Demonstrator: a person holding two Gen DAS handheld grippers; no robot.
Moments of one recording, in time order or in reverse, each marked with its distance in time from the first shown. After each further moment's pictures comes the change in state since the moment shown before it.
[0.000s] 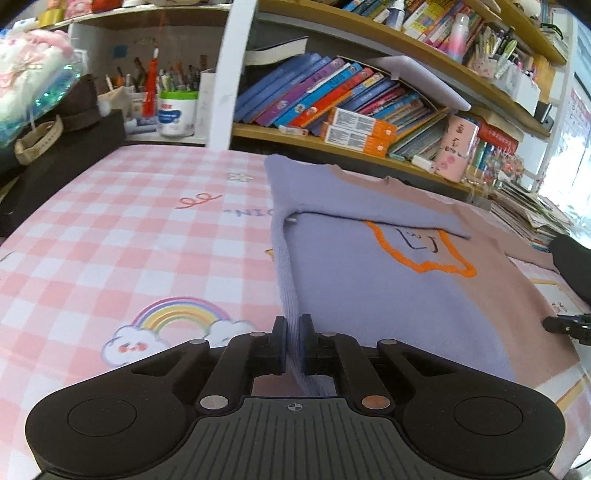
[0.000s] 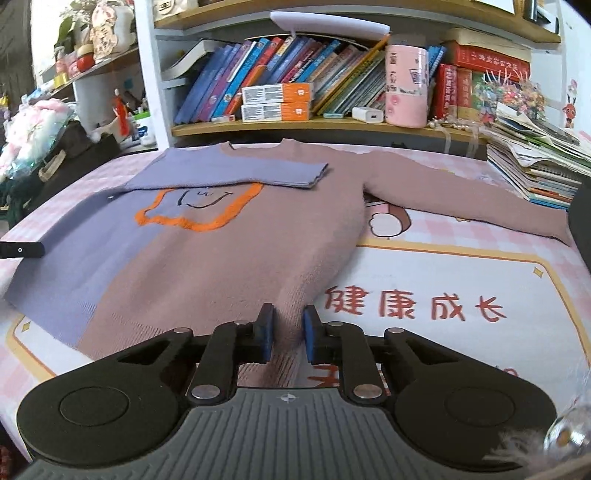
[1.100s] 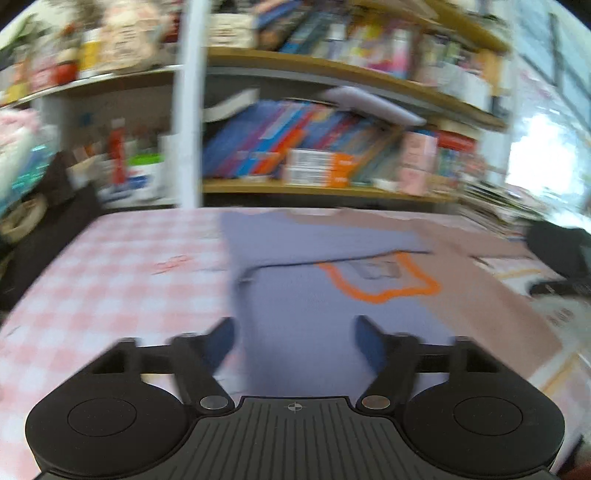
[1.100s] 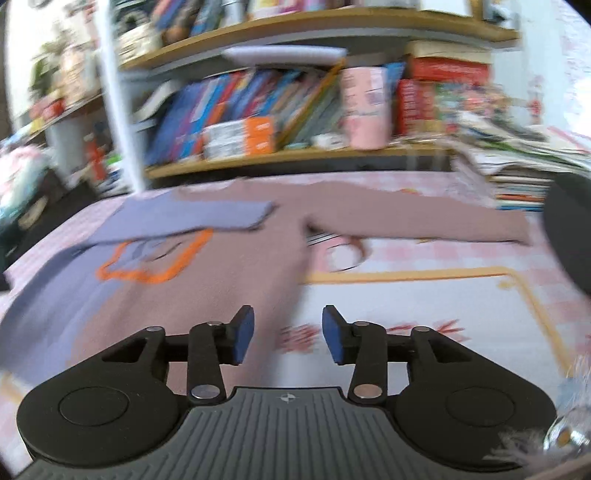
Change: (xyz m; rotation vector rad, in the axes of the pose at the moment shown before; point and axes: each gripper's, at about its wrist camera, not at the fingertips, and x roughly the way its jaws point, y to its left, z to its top) left arm -0.025 -0.042 0.010 0.199 -0.124 -0.066; right arm -0.010 -0.040 0.015 0.105 -0.106 -0.068
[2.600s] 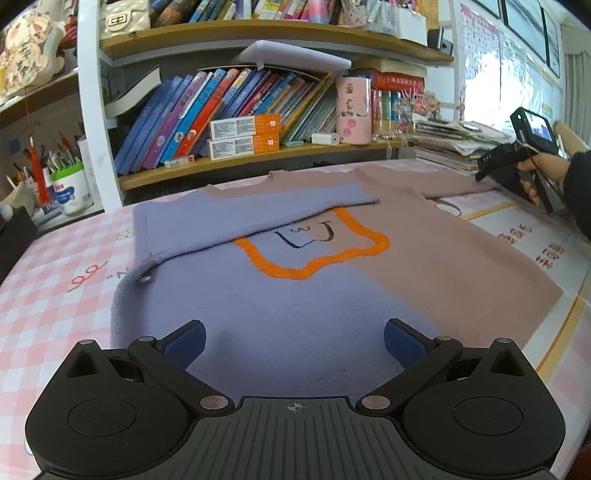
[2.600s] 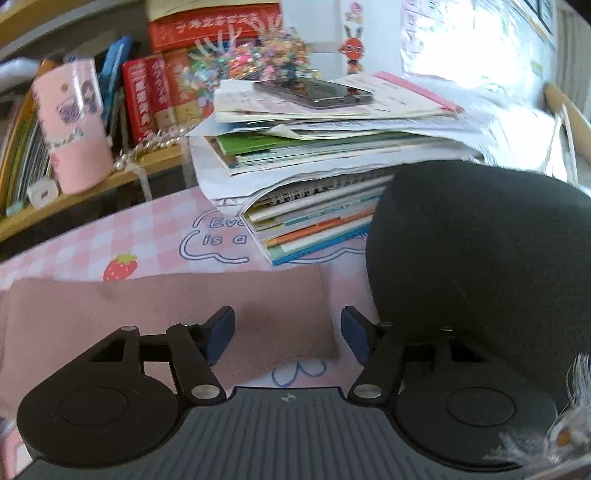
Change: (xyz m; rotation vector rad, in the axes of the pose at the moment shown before) left arm 0.051 -0.060 -0.005 0.180 0.102 -0.040; right arm 0.137 -0.191 0.099 0.276 0.101 -0.545
